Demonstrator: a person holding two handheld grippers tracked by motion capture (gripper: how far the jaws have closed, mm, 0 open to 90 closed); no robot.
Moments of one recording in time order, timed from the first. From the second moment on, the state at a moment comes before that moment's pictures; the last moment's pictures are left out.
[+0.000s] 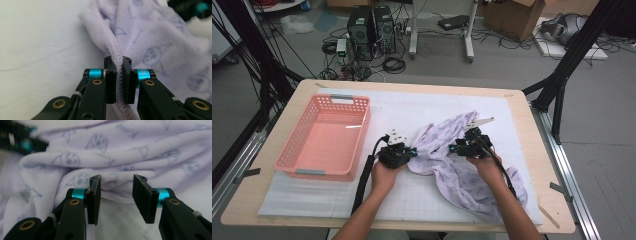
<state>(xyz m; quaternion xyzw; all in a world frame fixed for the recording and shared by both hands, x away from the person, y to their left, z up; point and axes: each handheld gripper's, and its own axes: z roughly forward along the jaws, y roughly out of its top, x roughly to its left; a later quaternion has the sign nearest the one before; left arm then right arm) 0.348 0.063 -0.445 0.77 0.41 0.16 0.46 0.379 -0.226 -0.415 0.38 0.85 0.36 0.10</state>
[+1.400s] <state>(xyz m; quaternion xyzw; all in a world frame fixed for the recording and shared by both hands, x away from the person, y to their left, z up) 0.322 0.034 -0.437 0.78 0.33 0.09 0.52 0.371 -0.332 -0.389 0.47 0.76 0.38 0.24</state>
